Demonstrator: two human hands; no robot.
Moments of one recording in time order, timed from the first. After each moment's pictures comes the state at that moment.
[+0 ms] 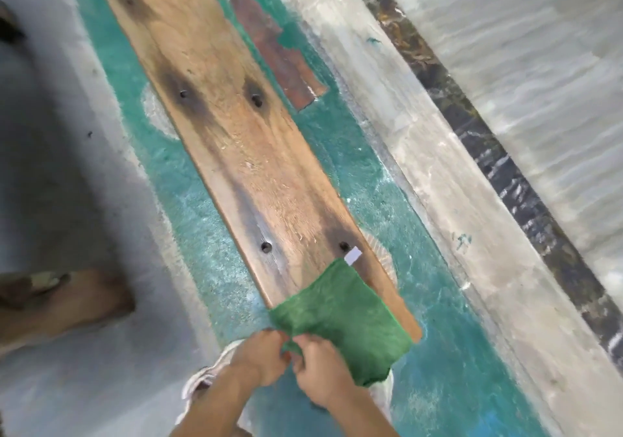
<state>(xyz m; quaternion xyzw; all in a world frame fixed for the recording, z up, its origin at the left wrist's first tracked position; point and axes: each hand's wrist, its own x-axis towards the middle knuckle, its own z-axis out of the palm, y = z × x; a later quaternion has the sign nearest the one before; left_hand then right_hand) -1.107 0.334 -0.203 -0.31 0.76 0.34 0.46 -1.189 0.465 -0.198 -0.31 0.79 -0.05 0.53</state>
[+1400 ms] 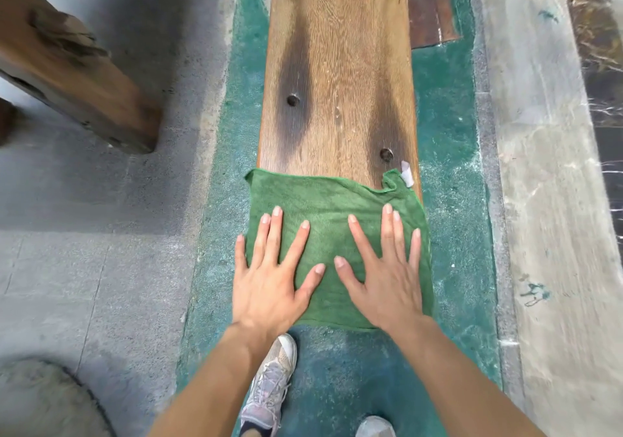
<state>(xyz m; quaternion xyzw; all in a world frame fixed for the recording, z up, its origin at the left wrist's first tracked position) -1.172 0.586 -0.367 -0.63 0.76 0.12 0.05 -1.382 0.597 -0.394 -0.69 0.70 -0.03 0.17</state>
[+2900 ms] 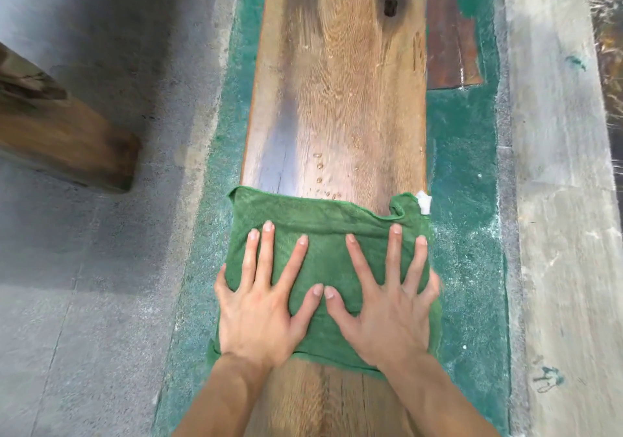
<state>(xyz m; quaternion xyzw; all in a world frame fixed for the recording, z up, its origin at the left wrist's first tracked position) -1.172 0.425 -0.400 -0.66 0.74 0.11 0.01 -1.366 0.431 -0.396 -0.68 0.72 0.02 0.13</state>
